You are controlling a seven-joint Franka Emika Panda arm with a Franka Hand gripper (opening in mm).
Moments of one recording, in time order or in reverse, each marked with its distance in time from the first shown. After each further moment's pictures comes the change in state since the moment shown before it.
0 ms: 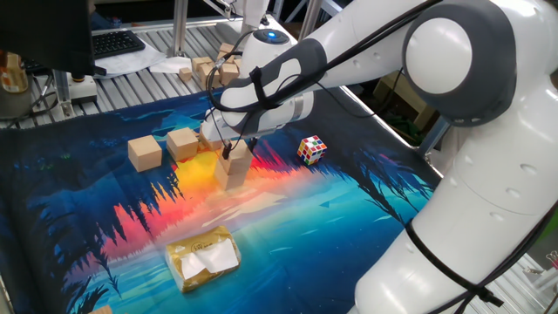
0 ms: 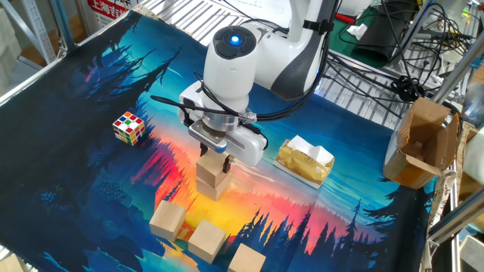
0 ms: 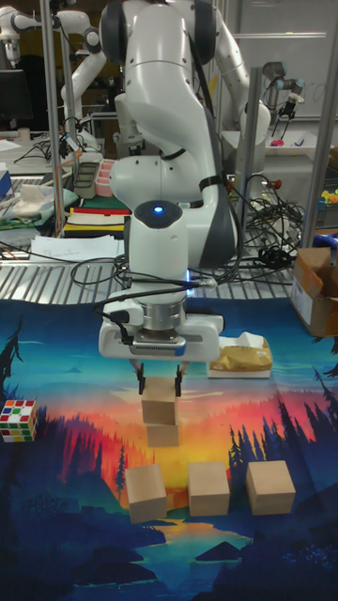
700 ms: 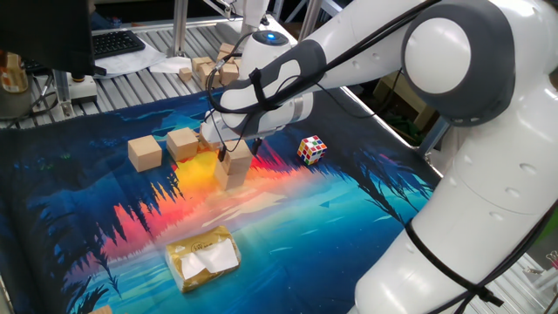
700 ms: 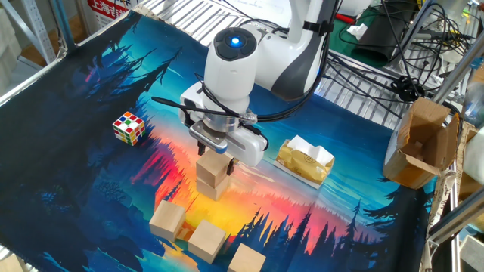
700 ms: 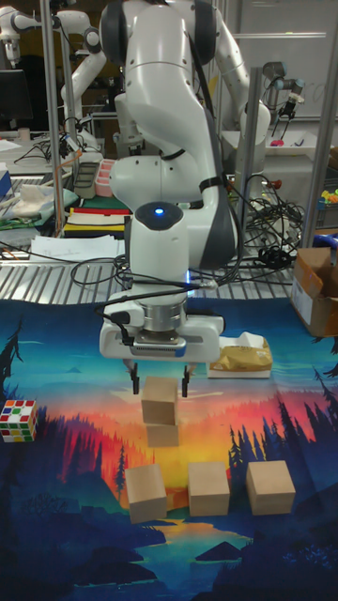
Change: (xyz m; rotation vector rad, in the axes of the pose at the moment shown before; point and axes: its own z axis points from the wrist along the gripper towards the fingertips) arm 0.000 0.000 0.000 0.000 0.000 0.000
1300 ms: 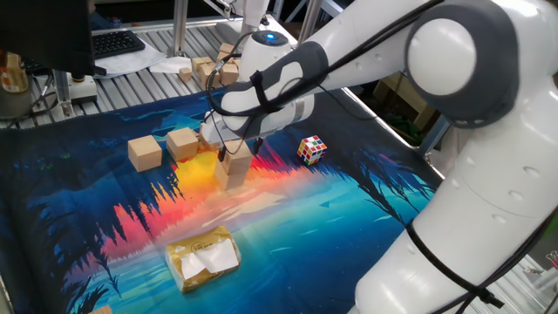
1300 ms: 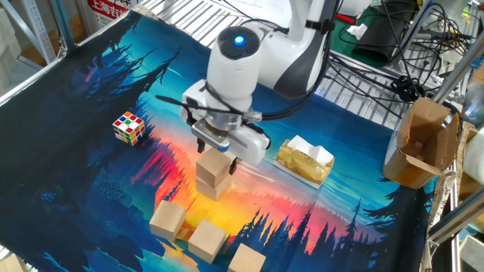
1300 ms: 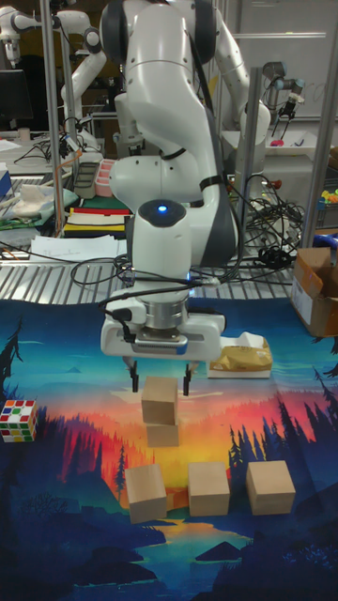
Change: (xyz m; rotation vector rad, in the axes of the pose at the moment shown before) arm 0.005 0.002 -0.001 0.015 -0.002 0.000
